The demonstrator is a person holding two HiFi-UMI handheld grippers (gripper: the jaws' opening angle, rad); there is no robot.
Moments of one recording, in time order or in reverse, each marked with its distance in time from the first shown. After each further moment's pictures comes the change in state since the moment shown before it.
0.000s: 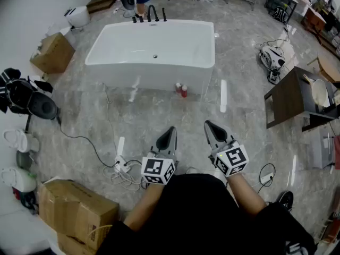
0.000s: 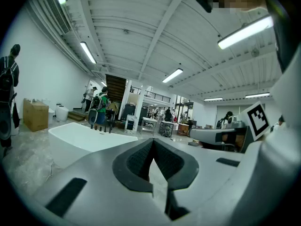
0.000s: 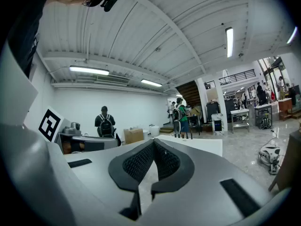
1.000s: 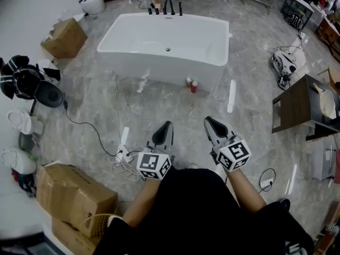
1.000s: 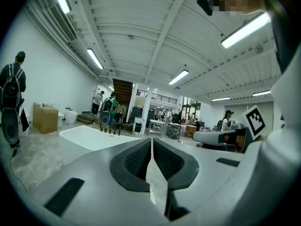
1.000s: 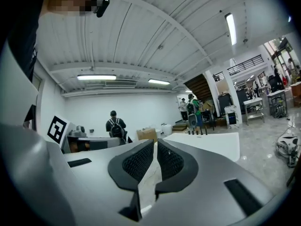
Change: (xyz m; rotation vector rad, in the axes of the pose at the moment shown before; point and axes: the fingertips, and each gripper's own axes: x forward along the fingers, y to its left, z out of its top) left arm -0.023 0.038 0.010 0.006 -0.031 0.082; right arm 0.026 0.021 -0.006 0.073 0.004 0.140
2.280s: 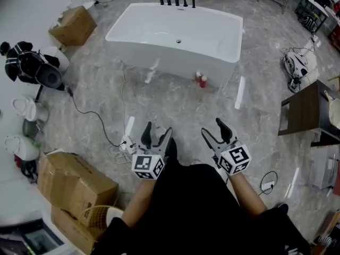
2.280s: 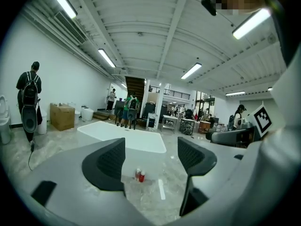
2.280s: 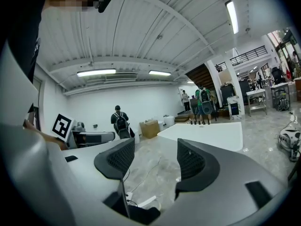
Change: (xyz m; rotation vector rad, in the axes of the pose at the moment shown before) left arm -0.022 0.064 -0.043 -0.026 0.056 0.173; right arm 0.017 -0.005 -0.055 0.027 0.107 0.046
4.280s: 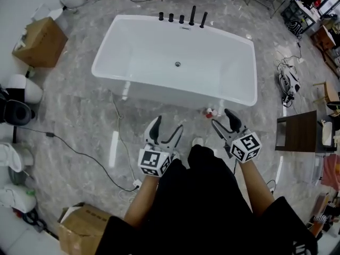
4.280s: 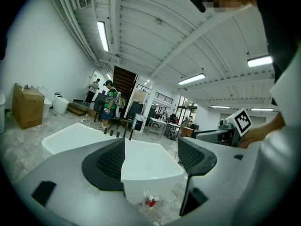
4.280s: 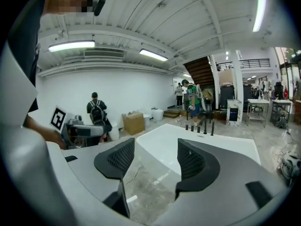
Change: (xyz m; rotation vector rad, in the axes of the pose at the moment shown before) left arm 0.389 0.417 0.165 -0.078 0.010 -0.324; right arm 0.560 -0.121 0.143 -0.099 0.143 -0.162
